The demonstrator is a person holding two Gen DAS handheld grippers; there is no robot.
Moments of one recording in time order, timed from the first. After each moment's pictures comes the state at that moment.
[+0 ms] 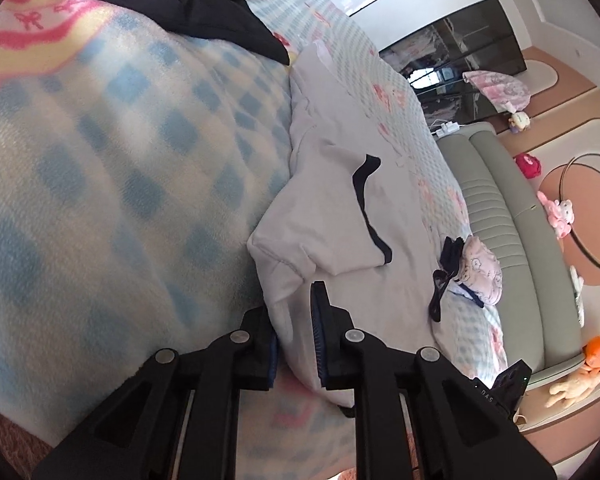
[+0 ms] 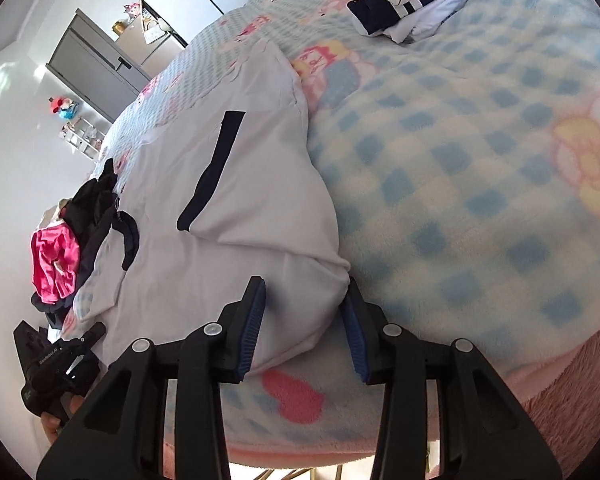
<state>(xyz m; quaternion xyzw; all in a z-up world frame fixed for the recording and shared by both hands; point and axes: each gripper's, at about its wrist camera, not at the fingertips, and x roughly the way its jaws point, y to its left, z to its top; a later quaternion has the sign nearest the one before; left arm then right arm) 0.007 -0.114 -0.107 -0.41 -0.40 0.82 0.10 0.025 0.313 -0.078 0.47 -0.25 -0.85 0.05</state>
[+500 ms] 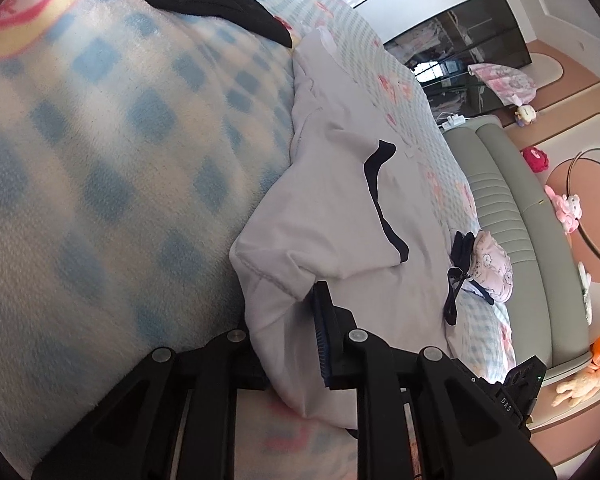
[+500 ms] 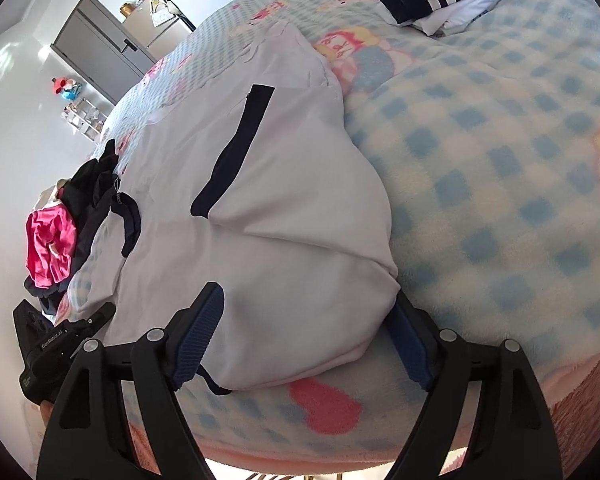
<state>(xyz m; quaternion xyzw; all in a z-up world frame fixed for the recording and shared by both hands) -0.007 -0.101 -0.127 -0.44 -0.39 0.80 0.10 0.020 0.288 -0.084 0.48 -0.24 -0.84 0.07</state>
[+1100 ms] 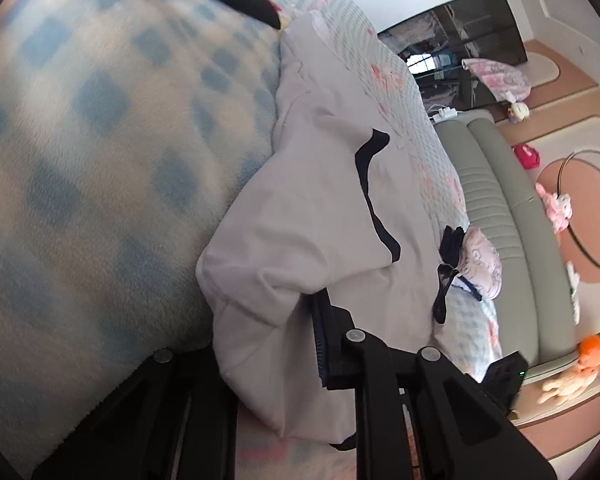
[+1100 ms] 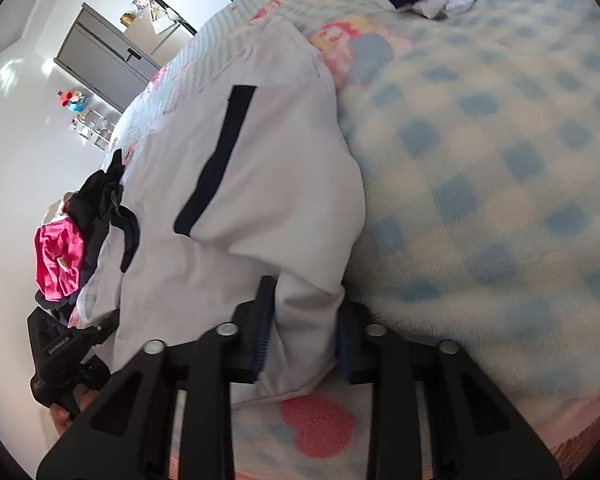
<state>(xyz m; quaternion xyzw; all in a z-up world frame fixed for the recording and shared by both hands) -0.019 -0.087 -0.118 -0.43 -0.38 0.81 0.11 0.012 0.282 -0.086 0.46 -0.24 -0.85 0.09</state>
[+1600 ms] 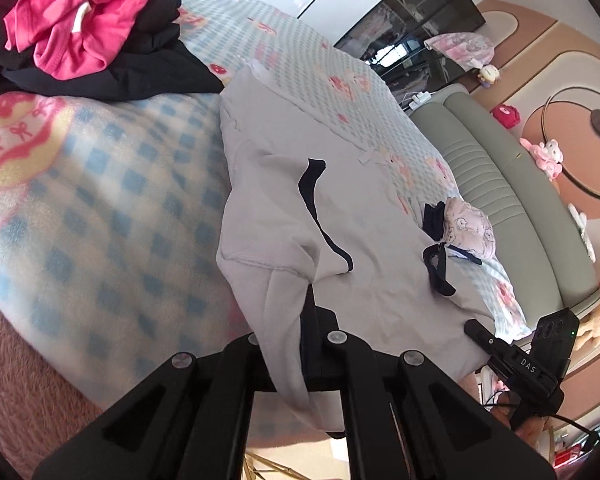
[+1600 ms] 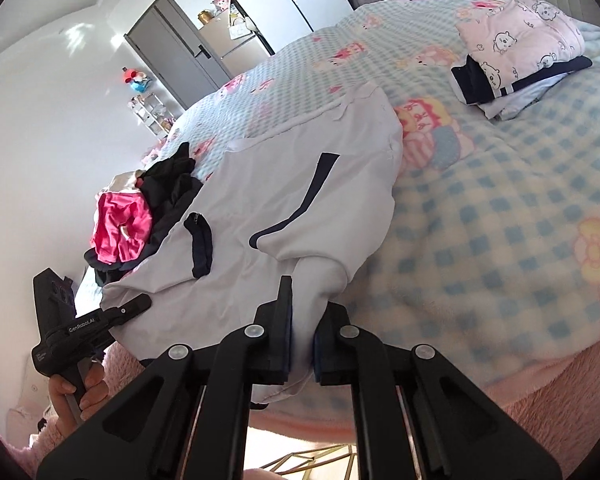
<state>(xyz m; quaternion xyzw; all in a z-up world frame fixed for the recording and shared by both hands) 0.046 -0.100 -0.047 -0.42 -0.30 0.84 0.14 0.066 0.270 -0.010 0.42 -0.19 -0.87 0.17</state>
